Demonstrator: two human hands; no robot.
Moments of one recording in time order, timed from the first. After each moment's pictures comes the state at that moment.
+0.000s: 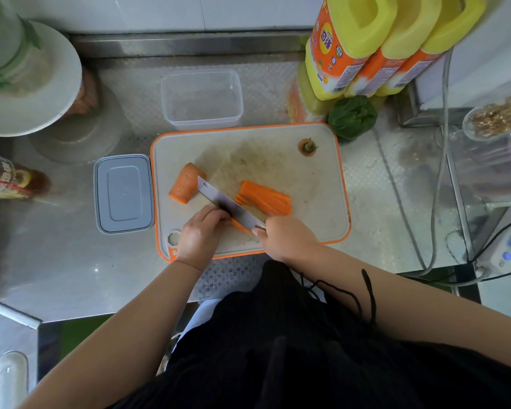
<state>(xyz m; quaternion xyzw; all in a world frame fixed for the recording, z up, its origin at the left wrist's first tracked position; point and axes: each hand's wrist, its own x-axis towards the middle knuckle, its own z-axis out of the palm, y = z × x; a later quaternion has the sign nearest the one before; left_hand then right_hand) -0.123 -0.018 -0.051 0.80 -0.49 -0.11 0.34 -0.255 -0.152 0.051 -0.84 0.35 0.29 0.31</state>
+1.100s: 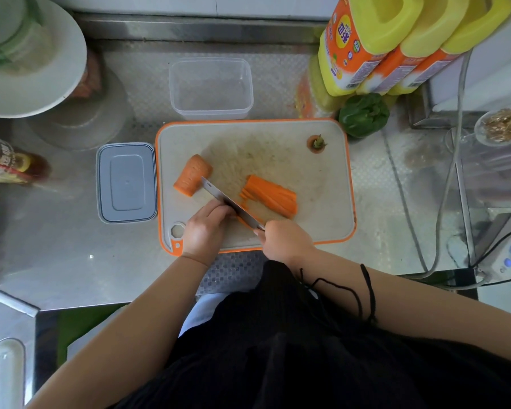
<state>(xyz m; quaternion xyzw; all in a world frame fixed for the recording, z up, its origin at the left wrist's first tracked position) -0.127 -0.017 -0.053 0.79 -0.47 -0.11 0.37 -0.250 -0.140 0.027 -0.83 0.36 0.31 0.30</state>
